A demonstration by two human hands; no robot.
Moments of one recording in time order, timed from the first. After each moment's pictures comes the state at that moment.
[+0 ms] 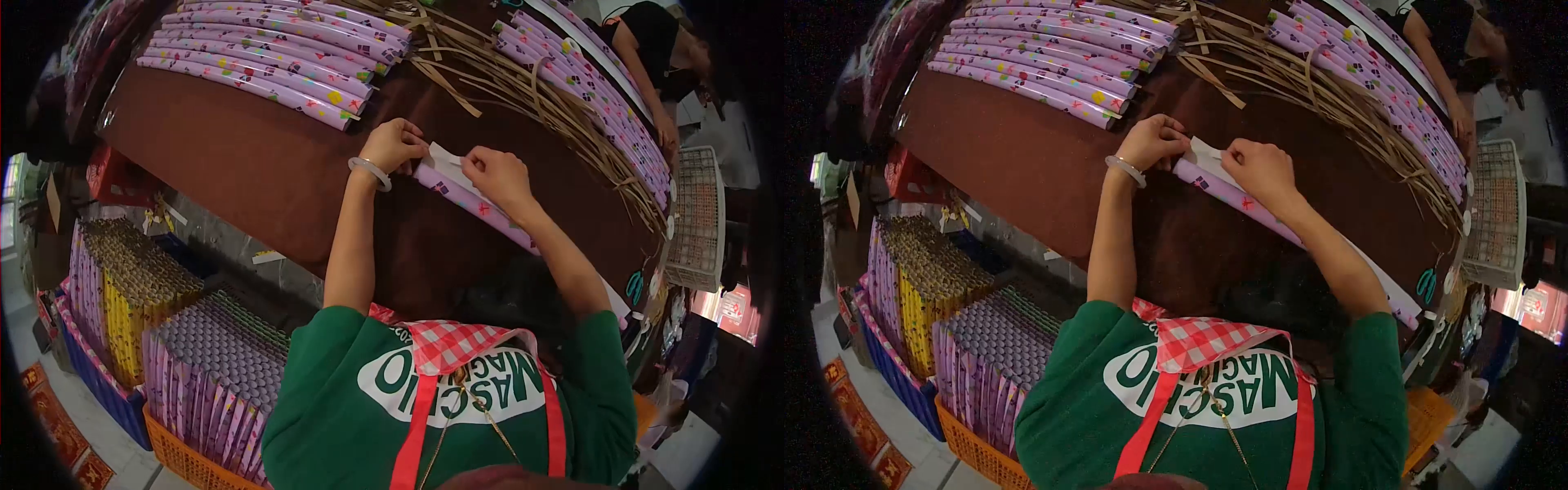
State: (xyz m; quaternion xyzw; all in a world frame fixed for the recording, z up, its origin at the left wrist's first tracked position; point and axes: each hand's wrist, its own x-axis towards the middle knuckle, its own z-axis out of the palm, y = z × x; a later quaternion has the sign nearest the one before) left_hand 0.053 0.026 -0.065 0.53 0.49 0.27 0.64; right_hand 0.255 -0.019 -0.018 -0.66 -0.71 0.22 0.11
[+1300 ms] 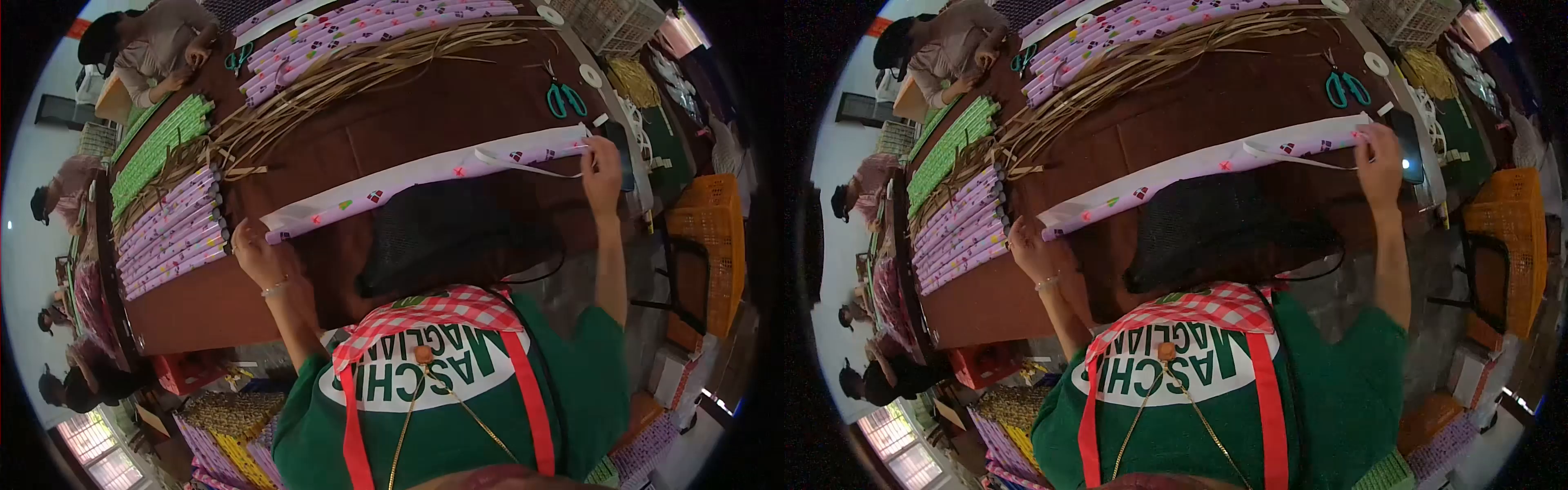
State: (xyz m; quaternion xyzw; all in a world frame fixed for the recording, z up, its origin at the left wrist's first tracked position) left_hand 0.090 -0.039 -0.050 0.76 0.51 0.40 0.09; right_hand 0.560 -0.343 -0.002 -0.79 -0.49 -0.23 0.29
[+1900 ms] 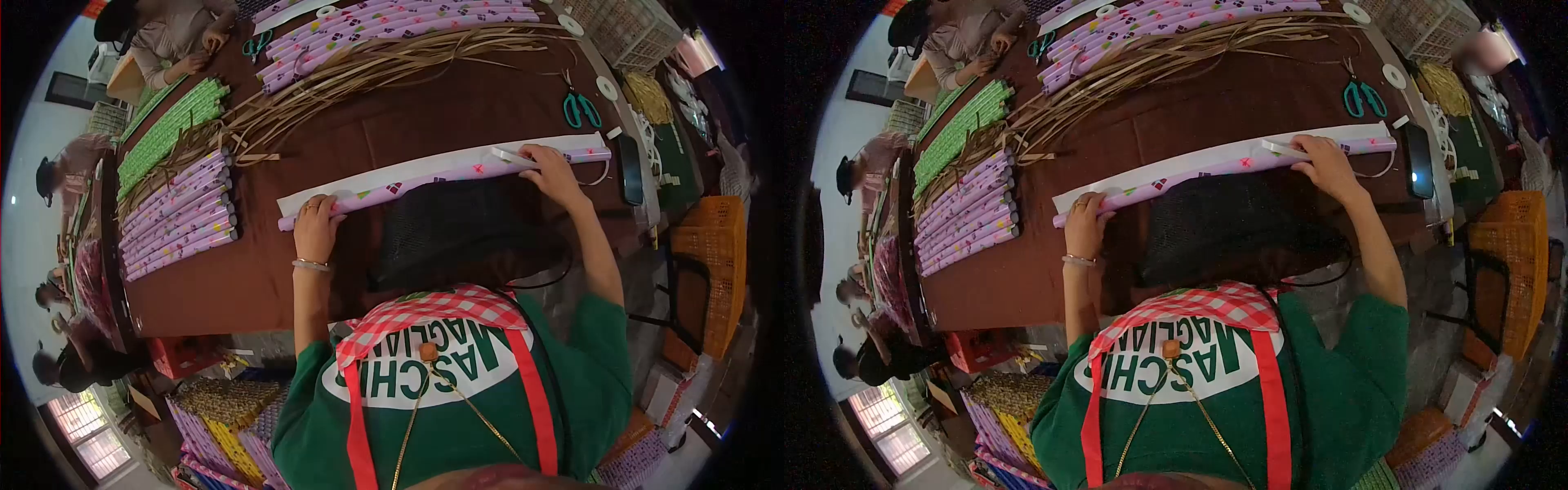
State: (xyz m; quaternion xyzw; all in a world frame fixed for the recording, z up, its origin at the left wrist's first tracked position) left_hand 0.136 -0.055 -0.065 0.93 0.33 0.16 0.10; right_hand 0.533 -0.278 -0.043 -0.76 -0.60 0.10 0.21
